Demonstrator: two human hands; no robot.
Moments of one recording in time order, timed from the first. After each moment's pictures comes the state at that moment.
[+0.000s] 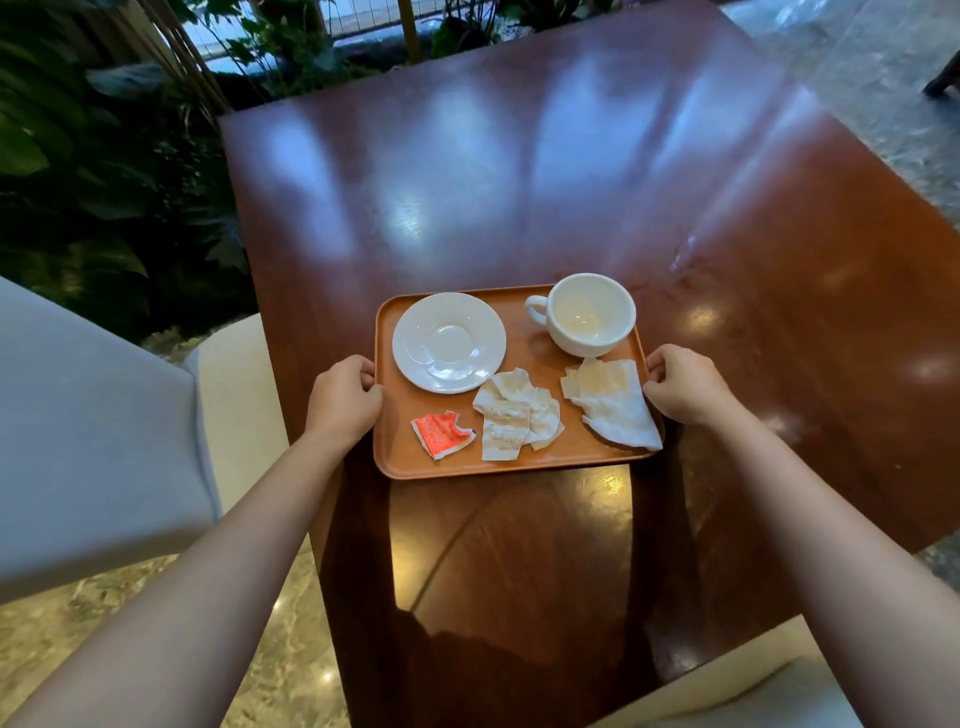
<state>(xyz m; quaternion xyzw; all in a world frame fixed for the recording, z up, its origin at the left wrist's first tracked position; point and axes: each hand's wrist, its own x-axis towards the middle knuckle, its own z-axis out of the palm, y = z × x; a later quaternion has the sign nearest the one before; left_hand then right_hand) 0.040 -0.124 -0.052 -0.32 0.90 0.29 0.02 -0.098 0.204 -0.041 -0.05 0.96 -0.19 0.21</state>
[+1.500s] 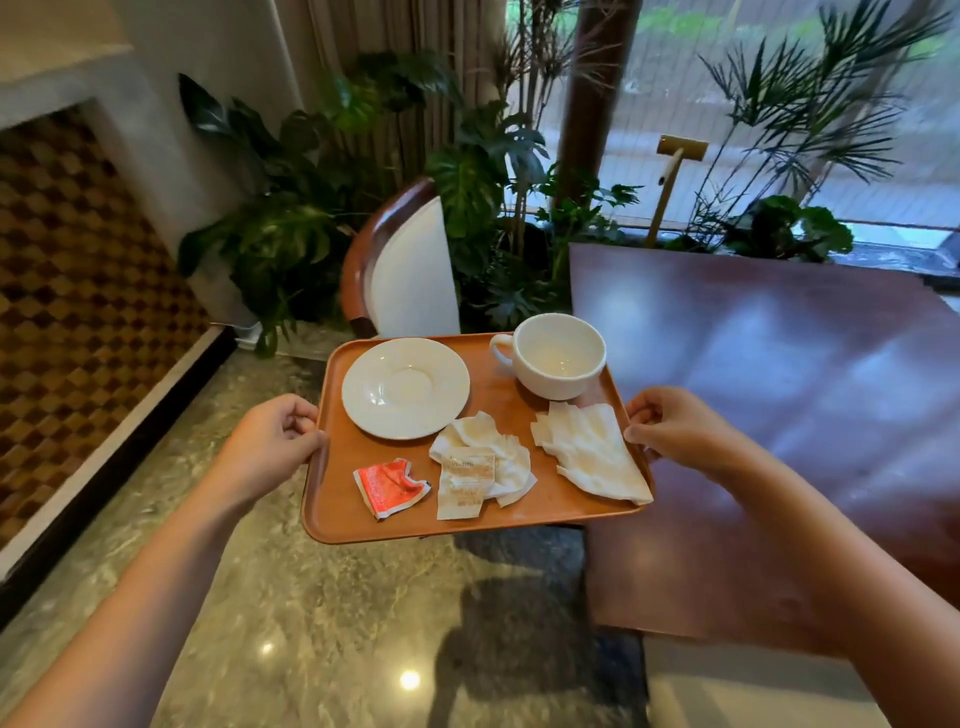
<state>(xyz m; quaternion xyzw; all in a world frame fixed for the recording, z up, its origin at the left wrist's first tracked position) 0.537 -0.232 0.151 -0.46 0.77 0.39 -0.19 0.232 0.009 0.176 -0.32 0.85 -0.32 0.29</state>
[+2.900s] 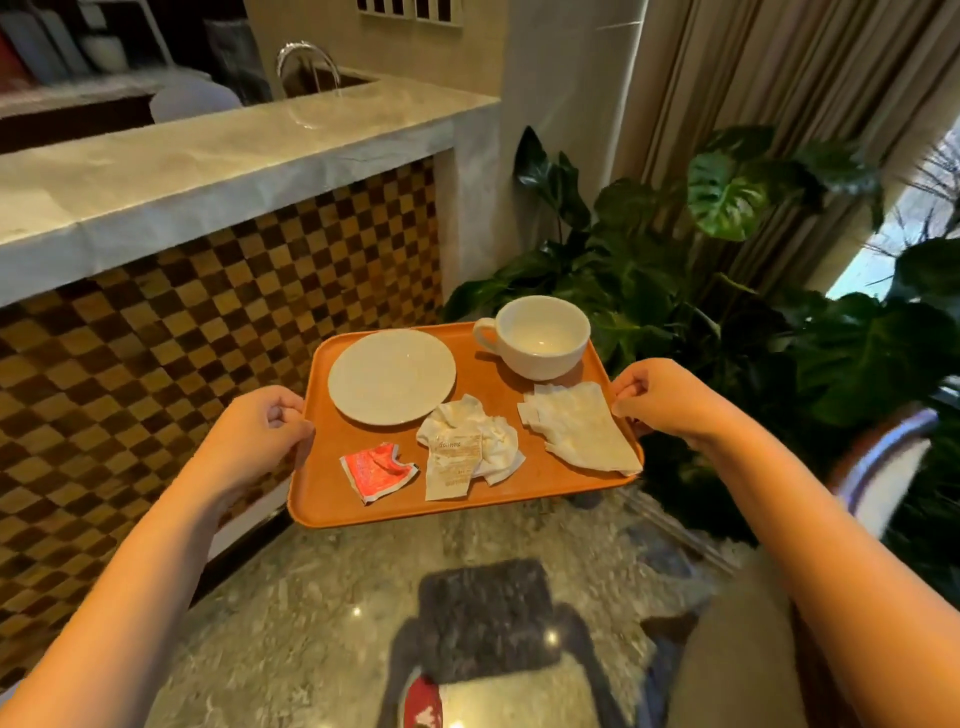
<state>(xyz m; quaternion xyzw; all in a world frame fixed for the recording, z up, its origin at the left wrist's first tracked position) 0.732 -0.710 0.177 -0.67 0.63 0.27 -0.28 0.356 -0.673 0.211 -0.56 0.73 -0.21 0.33</state>
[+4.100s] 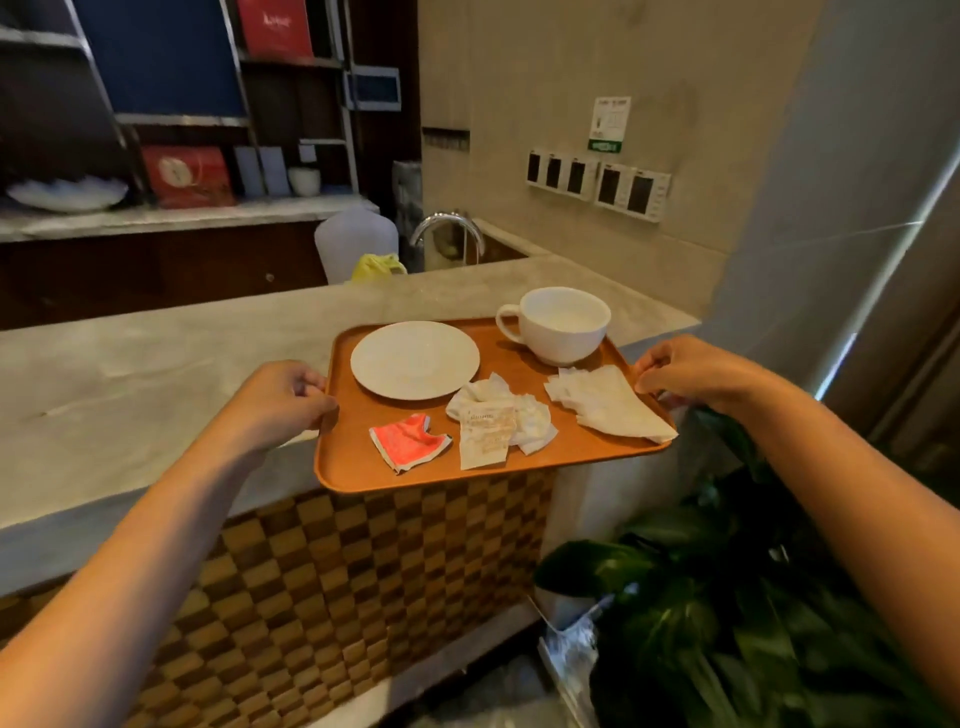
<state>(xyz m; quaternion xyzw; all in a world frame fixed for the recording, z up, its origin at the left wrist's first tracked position) 0.774 -1.278 0.281 -0.72 0.51 0.21 -0.41 0.404 -1.383 0.324 -0.68 0.62 -0.18 0.35</state>
